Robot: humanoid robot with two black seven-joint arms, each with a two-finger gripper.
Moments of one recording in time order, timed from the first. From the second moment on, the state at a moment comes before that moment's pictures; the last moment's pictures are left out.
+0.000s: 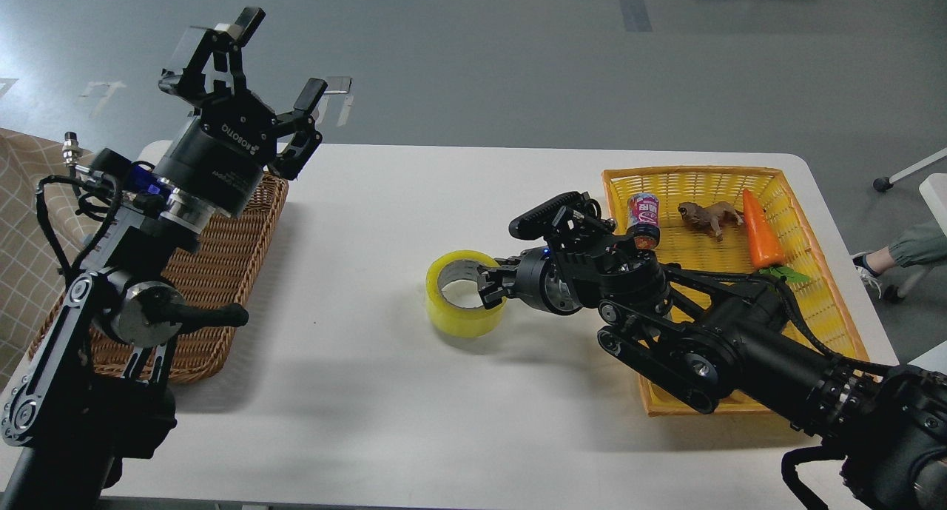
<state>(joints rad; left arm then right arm) -0.18 0.16 -1.56 -1.62 0.82 -0.33 -0.01 0.83 0.00 0.47 1.02 -2.04 0.49 -0.13</state>
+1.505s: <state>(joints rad) -0.17 0.17 -1.58 -1.62 0.82 -0.32 -0.01 0.66 -0.06 1.33 1.38 -1.56 0.45 -0.13</state>
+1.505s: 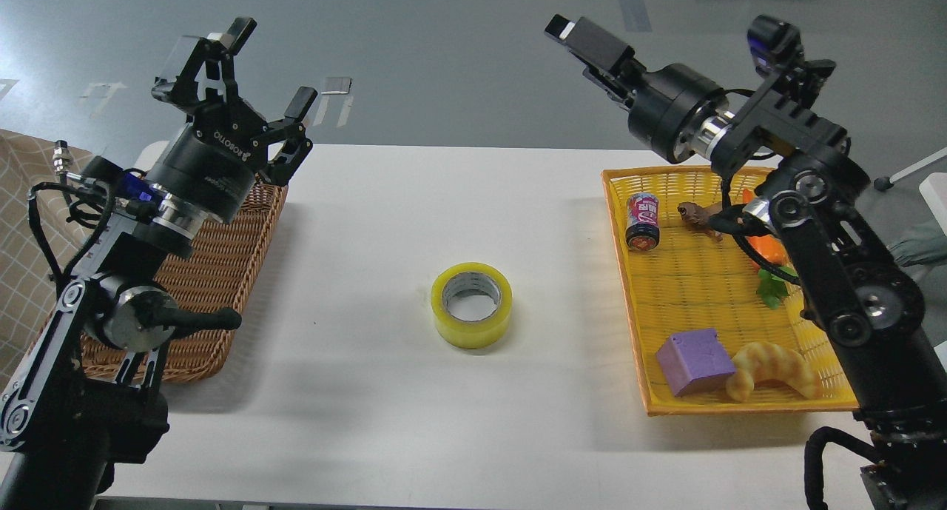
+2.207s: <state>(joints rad) -0.20 0.18 -1.63 -1.71 0.82 -0.31 -0.01 0.52 0.00 1.51 1.56 -0.98 0.36 -0.14</state>
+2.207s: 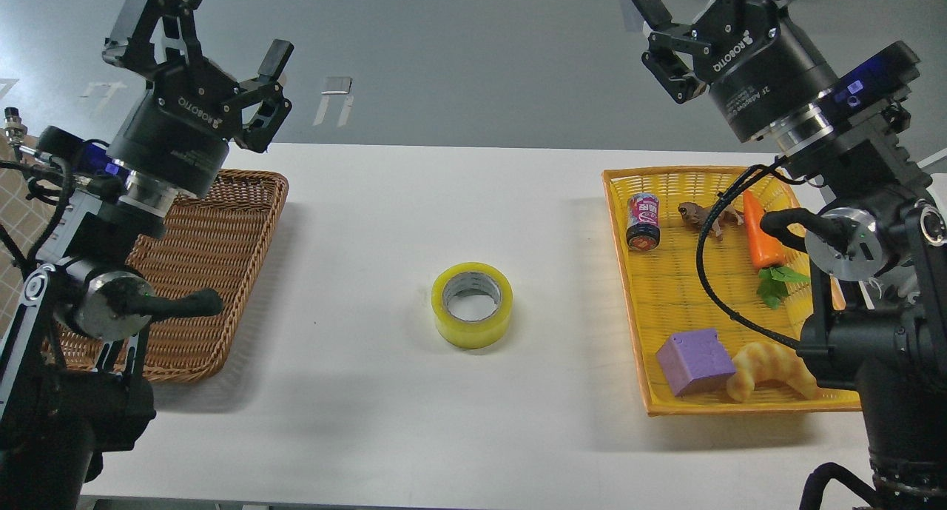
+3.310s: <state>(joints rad) -0.33 0.28 -1.07 -1.54 2.18 -0.24 -0.12 0.46 0.00 1.54 1.60 -0.98 0.37 -0.14</state>
